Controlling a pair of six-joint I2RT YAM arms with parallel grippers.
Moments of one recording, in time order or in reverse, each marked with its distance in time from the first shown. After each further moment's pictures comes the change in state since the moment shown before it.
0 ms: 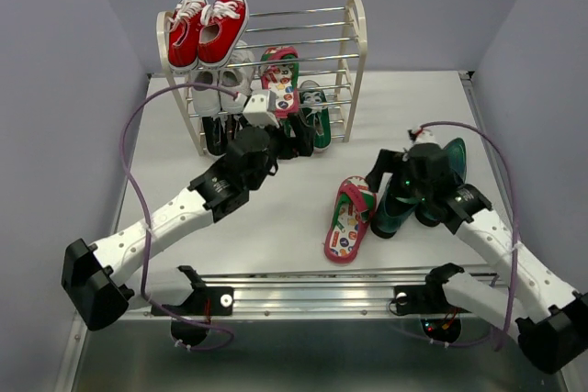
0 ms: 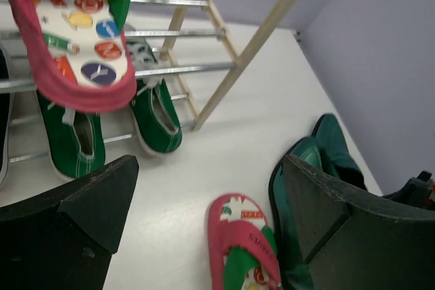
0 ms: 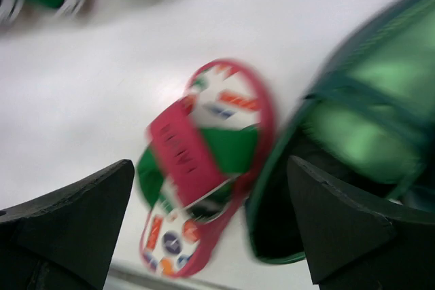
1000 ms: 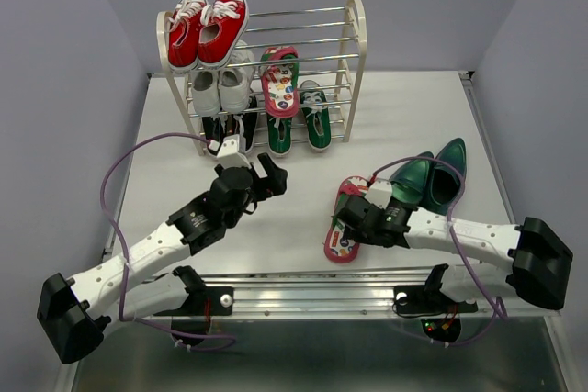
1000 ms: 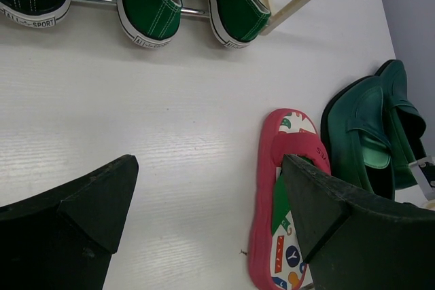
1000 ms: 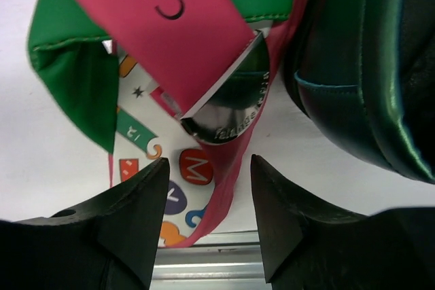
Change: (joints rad) left arm -0.016 -0.314 -0.406 -0.202 -0.038 -0.261; right arm 0.735 0.322 -0.044 -0.192 0.436 0.636
